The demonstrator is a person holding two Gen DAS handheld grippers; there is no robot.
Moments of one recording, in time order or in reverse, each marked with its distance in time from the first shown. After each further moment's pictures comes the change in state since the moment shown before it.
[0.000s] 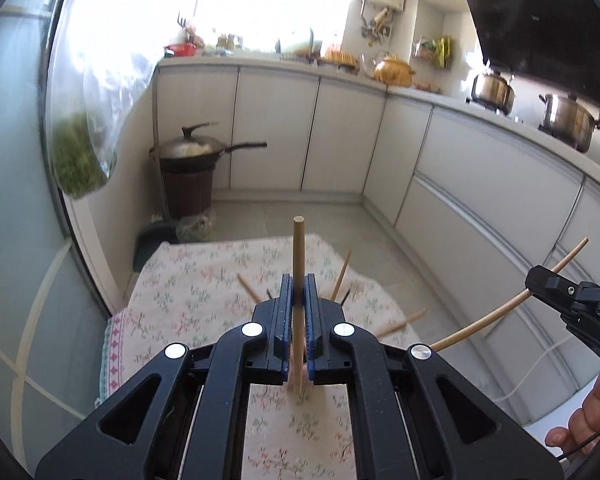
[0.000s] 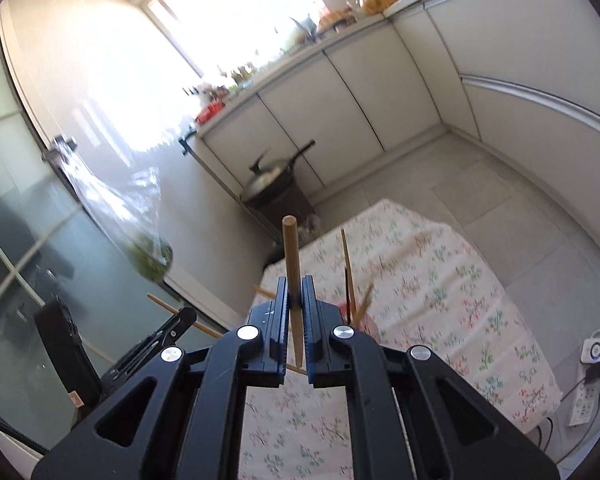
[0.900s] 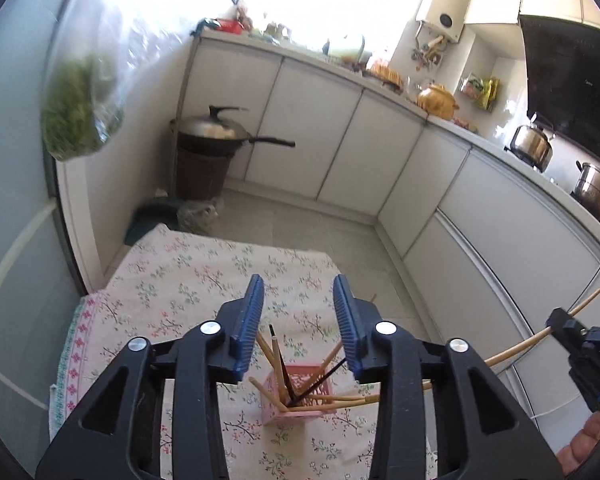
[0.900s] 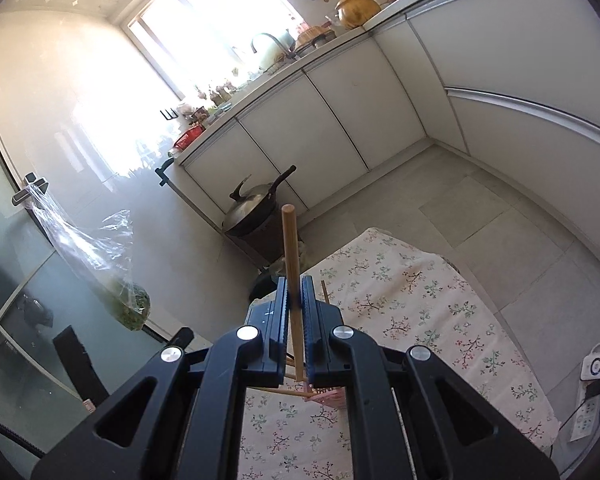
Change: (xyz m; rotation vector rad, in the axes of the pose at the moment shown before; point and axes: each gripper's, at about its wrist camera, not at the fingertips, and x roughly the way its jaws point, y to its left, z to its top) left arm 0.050 0.033 0.016 -0.234 -0.011 0.018; right arm 0.040 -0.015 0.044 0.037 -0.048 -0.062
